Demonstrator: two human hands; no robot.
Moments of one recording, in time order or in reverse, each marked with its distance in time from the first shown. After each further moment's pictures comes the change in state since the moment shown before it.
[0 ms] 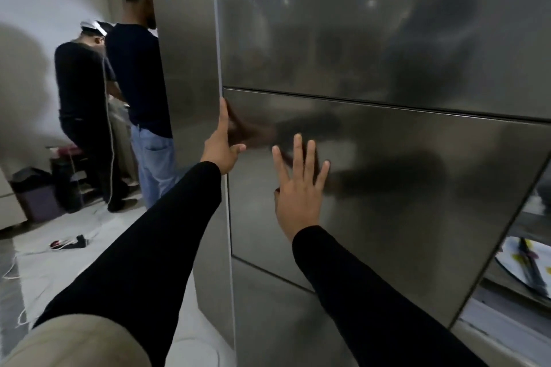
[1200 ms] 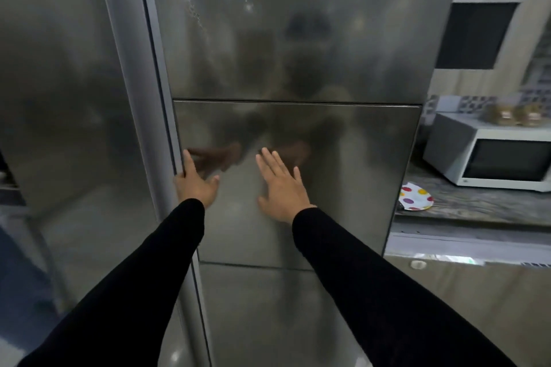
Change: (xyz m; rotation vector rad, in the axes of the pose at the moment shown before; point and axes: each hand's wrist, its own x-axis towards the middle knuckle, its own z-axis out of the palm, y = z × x) left_hand 0.045 -0.032 0.073 -0.231 -0.282 -0.051; right_hand 0.022 0.017 -0.029 0.020 -0.387 0.285
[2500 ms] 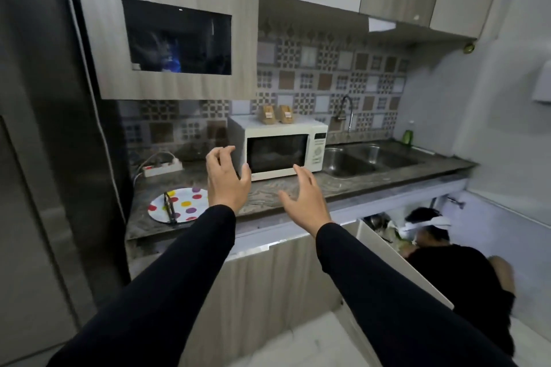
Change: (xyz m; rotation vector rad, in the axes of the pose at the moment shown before) left_hand -0.321 0.361 0.444 -0.317 -0.223 0.687; right_hand -0.307 0.487 -0.205 0.254 0.433 0.687
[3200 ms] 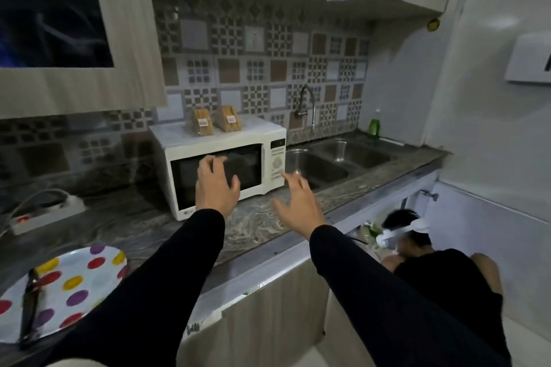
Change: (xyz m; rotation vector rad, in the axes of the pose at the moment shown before) left_hand 0.157 -0.053 0.304 0.162 -0.284 0.070; right_hand 0.244 0.181 -0.014 -0.156 0.013 0.118
